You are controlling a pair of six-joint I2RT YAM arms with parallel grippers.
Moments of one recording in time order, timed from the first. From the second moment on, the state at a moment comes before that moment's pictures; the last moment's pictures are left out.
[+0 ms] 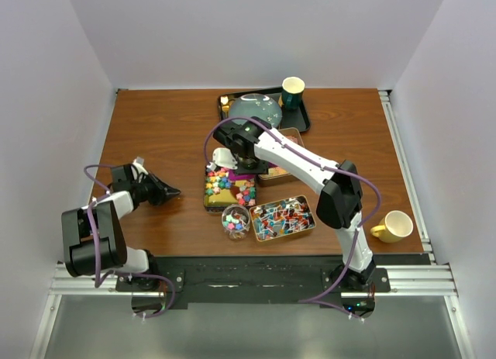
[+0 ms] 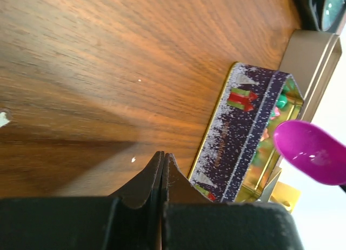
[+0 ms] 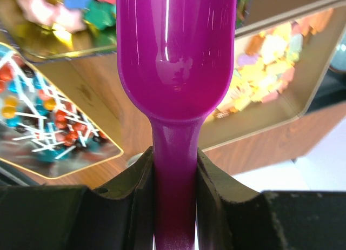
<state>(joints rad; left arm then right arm) 0.28 1.41 0.48 -0.01 0.64 -0.63 0.88 2.10 2.04 -1.37 0.29 -0.69</state>
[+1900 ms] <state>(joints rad) 0.09 1.54 0.42 0.18 0.70 -0.80 0.98 2.47 2.29 -1.40 0.47 -0.70</state>
